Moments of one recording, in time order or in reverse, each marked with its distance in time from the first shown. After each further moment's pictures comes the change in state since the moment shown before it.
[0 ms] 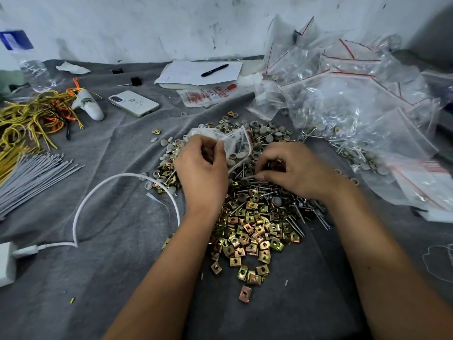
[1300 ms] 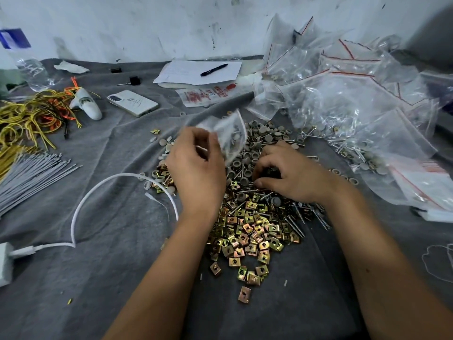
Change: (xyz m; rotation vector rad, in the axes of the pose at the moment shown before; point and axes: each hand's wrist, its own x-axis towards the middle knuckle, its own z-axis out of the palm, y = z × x) left_hand 0.000 0.008 -0.009 -0.008 0.095 0.108; right_hand 0.001 -0.007 0.005 -0.183 -0.126 0.059
